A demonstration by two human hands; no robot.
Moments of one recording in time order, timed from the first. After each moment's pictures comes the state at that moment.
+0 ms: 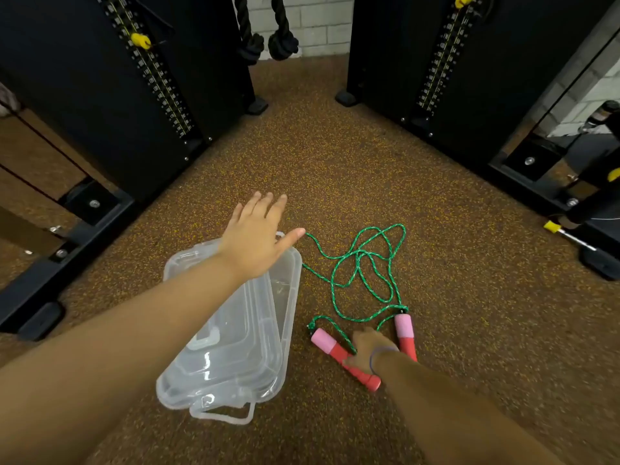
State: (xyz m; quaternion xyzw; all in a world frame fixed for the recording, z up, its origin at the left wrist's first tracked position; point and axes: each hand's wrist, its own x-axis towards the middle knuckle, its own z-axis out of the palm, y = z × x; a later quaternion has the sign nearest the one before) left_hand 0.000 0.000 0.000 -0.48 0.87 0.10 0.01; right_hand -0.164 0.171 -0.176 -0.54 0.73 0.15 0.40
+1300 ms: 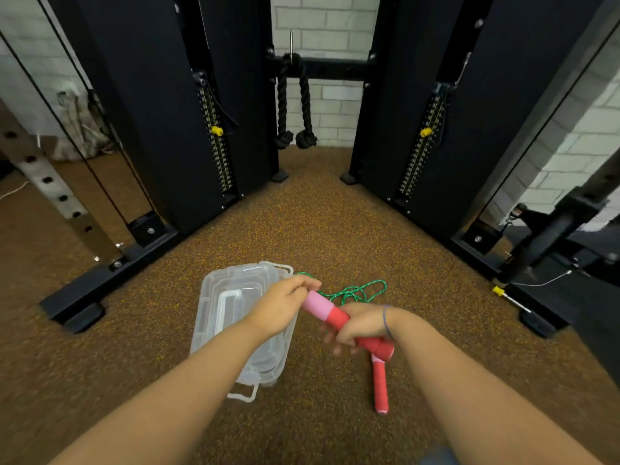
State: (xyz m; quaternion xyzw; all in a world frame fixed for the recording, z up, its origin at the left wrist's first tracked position) left_hand 0.021 0.148 0.083 -0.44 0.71 0.50 -0.22; right_hand -0.155 0.186 0.060 -0.51 0.59 -0.05 0.63
